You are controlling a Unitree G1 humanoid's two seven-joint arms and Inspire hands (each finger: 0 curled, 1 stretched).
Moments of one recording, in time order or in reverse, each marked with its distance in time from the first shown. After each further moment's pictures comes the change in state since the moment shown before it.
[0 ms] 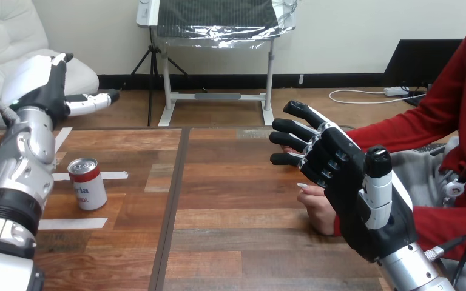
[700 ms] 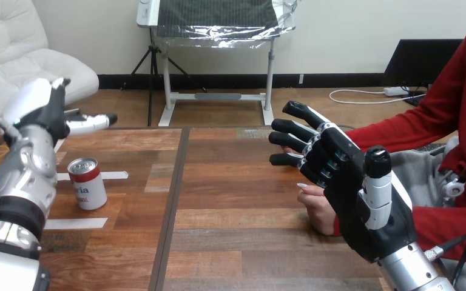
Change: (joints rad) left arm 0.000 -0.023 -0.007 0.116 0.007 0.000 0.000; right arm 0.000 0.000 0.000 0.000 0.001 0.000 0.006
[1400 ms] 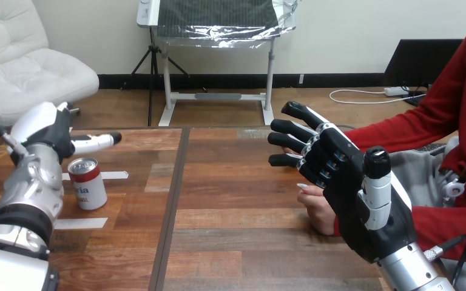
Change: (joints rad) left arm 0.000 -0.034 0.001 0.091 -0.002 0.000 -0.010; right arm 0.000 0.000 0.000 0.000 0.000 0.000 0.006
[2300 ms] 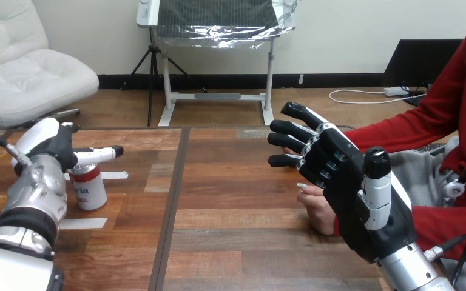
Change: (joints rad) left arm 0.000 -0.019 0.003 0.035 -0.021 0.038 -0.033; right arm 0.000 0.000 0.000 0.000 0.000 0.000 0.000
